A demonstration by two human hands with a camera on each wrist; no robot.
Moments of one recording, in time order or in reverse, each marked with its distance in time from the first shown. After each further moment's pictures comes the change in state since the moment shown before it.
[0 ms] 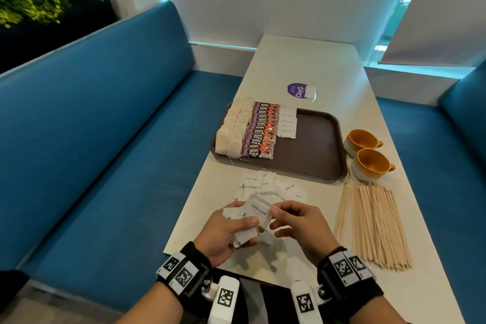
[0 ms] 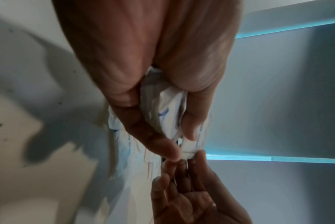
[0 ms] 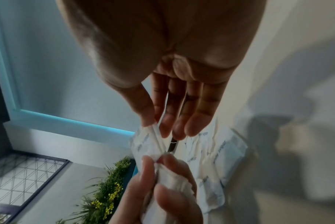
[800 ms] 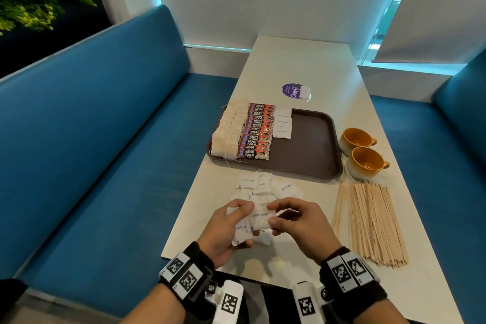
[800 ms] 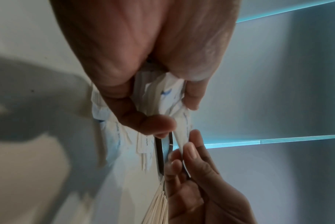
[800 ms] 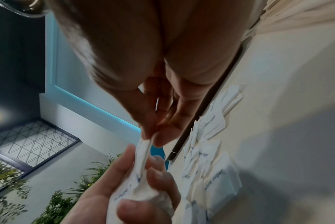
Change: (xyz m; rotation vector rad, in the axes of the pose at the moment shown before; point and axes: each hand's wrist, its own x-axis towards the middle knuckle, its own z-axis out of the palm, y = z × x) left_hand -0.002 0.007 0.018 0.123 0.115 -0.013; right_hand -0.007 -0.004 -0.010 -0.181 -0.039 -0.199
